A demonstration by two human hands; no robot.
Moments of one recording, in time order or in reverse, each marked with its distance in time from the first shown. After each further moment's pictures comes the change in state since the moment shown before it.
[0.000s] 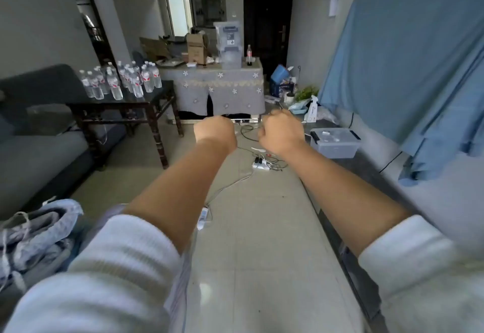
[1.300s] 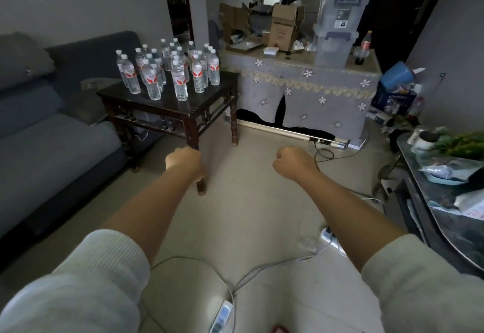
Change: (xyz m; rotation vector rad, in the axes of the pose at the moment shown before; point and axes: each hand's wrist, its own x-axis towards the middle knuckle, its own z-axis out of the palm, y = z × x) left_hand 0.710 -0.252 0.272 0.083 -0.365 -0.510; right_hand 0.762 -0.031 0.410 0.222 -0.456 -0.163
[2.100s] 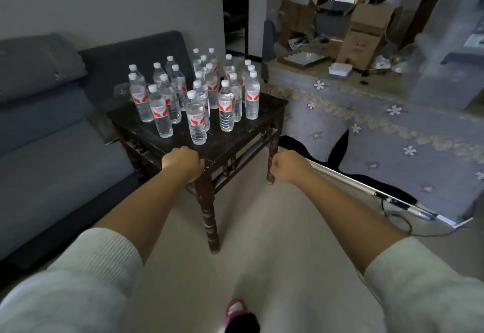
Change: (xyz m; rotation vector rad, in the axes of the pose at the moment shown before) left_hand 0.477 0.012 -0.032 -0.023 -0.009 -0.185; right_hand 0.529 -0.041 0.017 0.017 -0.165 -0.282
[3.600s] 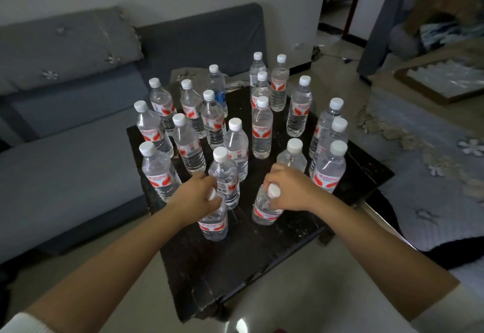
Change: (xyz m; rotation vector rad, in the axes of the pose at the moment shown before) left_hand 0.389 -0.014 -0.016 -0.385 -0.074 -0.114; right_hand 0.486 -0.055 -0.036 0.008 -0.308 -0.719
